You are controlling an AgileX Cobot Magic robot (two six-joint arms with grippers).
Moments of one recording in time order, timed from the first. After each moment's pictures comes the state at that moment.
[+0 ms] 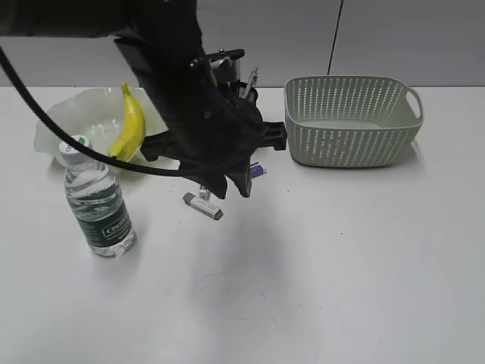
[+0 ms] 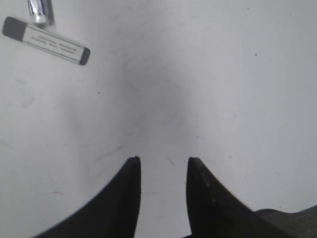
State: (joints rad) left arm -0.75 1.86 -1.44 -0.19 0.94 -0.51; right arm 0.56 0.16 -0.51 -0.09 1.03 0.00
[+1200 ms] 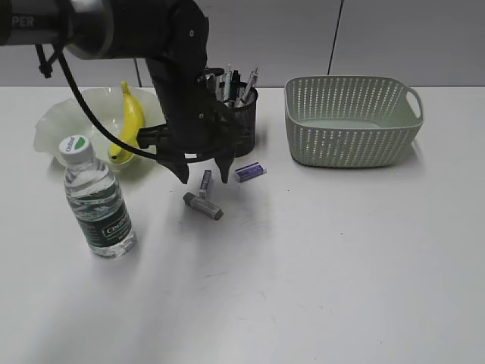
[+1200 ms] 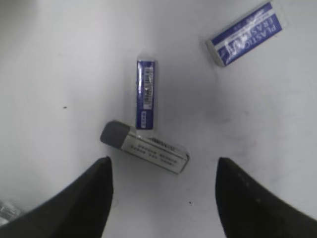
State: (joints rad) left arm -0.61 2.19 -1.74 -0.01 1.05 -0.55; right arm 0.56 0.16 -0.51 -0.09 1.03 0.00
